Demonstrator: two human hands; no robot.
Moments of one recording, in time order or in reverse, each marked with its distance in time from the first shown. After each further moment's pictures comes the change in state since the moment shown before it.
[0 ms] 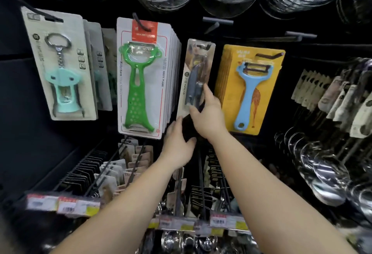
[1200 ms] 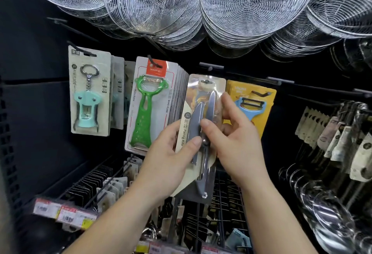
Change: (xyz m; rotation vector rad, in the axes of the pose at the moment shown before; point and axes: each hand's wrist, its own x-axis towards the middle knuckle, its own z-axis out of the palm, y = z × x) left_hand -0.093 0.088 -0.061 -0.611 0.100 0.255; right_hand -0.068 -0.052 -0.082 0.472 -0.028 -0.220
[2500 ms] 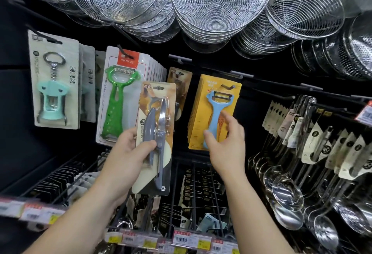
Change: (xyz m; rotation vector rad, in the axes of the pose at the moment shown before) left_hand -0.009 -0.017 -0.009 -0.069 0.105 -0.236; right_hand -0.009 0.044 -0.046 -0.443 0.290 0.102
